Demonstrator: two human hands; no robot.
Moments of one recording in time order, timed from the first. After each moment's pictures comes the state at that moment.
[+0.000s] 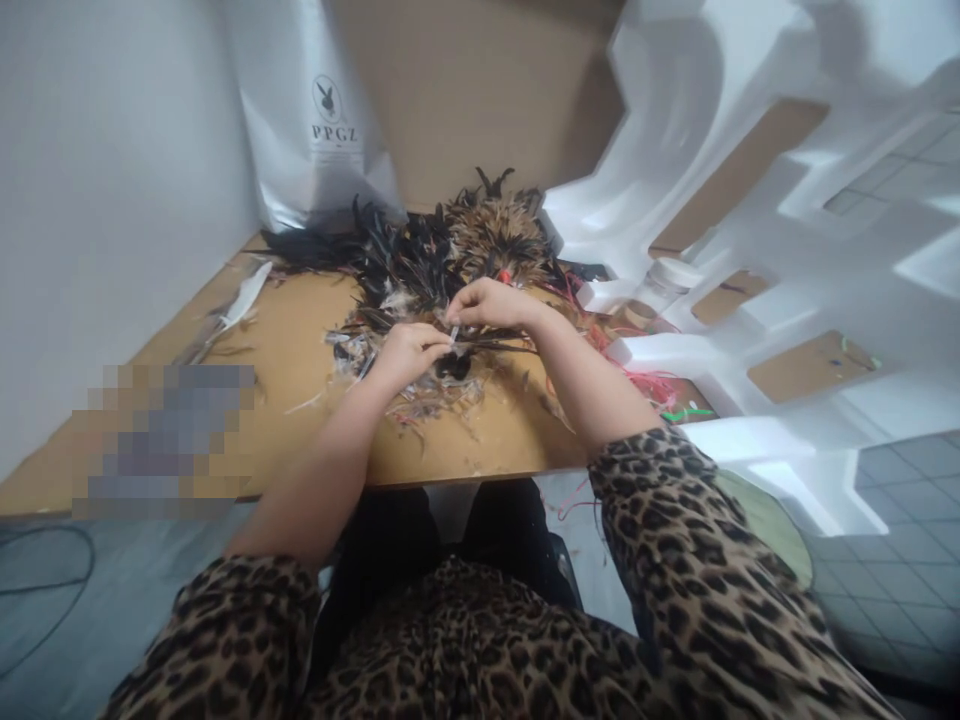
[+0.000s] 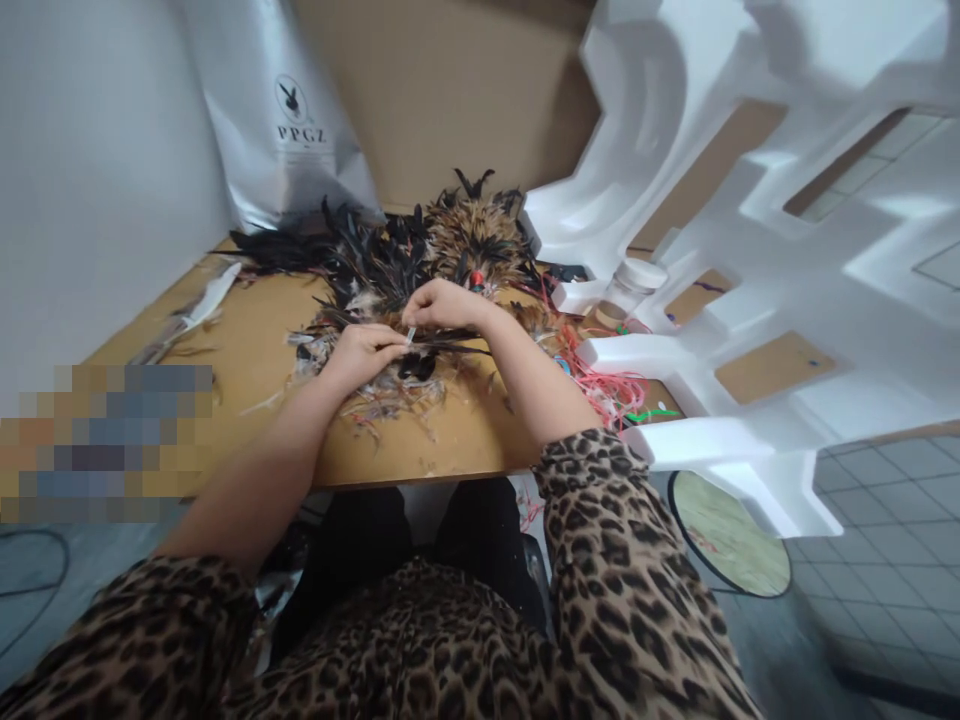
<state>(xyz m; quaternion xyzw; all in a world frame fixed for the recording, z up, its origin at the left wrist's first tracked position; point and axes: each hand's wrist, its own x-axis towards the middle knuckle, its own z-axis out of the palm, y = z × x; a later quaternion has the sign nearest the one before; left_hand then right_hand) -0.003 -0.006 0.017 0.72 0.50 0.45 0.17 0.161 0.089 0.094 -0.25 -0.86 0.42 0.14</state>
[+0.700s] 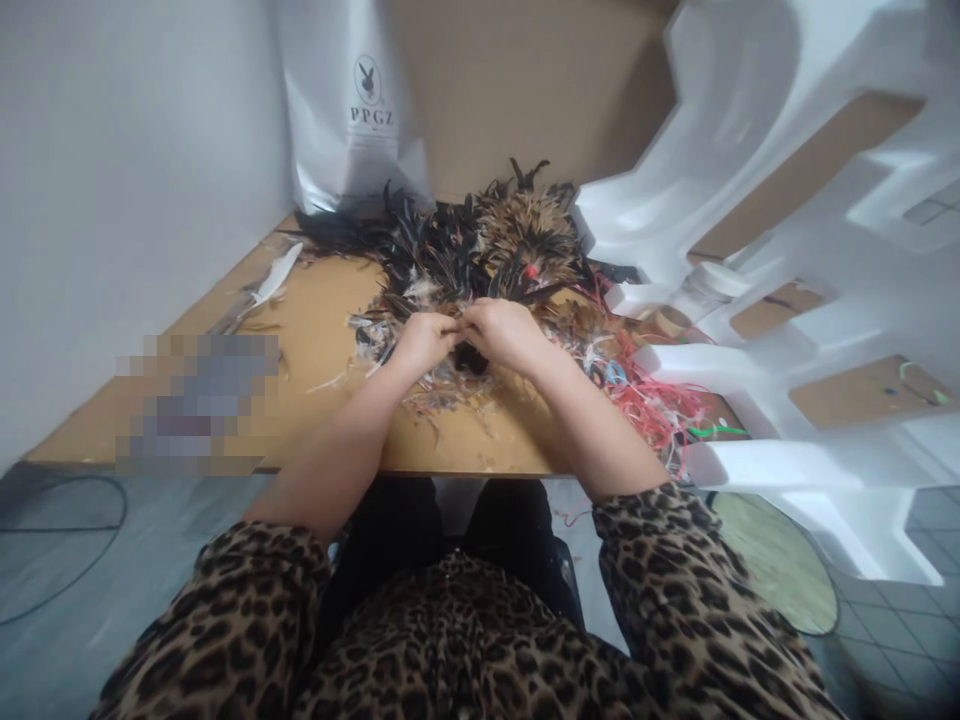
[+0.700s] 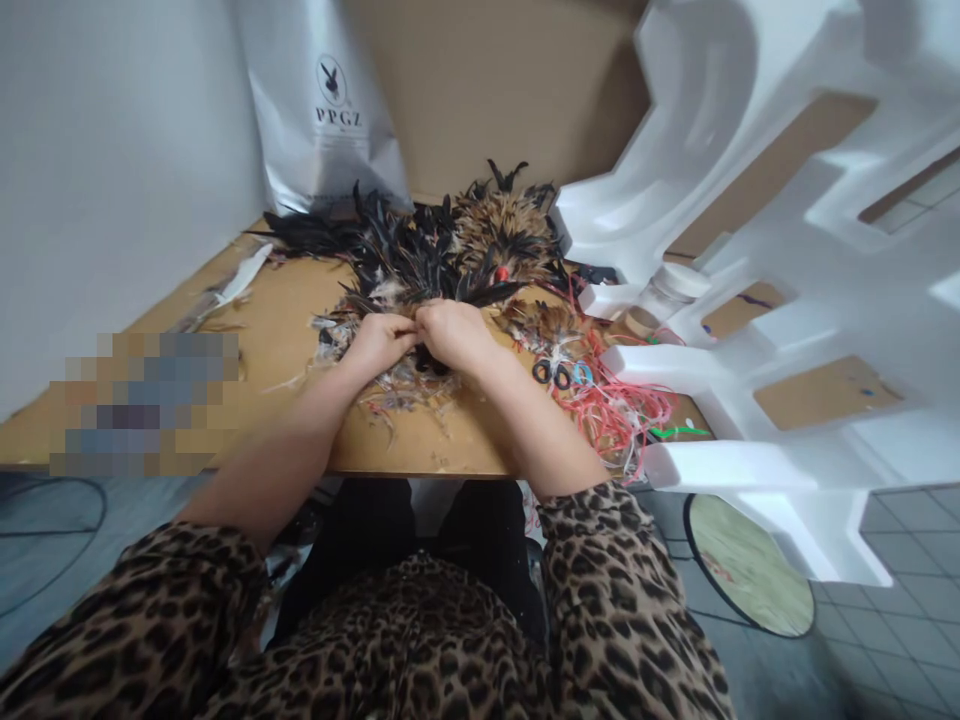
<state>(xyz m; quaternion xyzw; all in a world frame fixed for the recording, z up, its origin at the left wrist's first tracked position) -0.007 0.003 0.005 0.69 0.56 0.43 0.15 0.148 0.017 0.089 -0.34 -0.94 0.00 0.11</state>
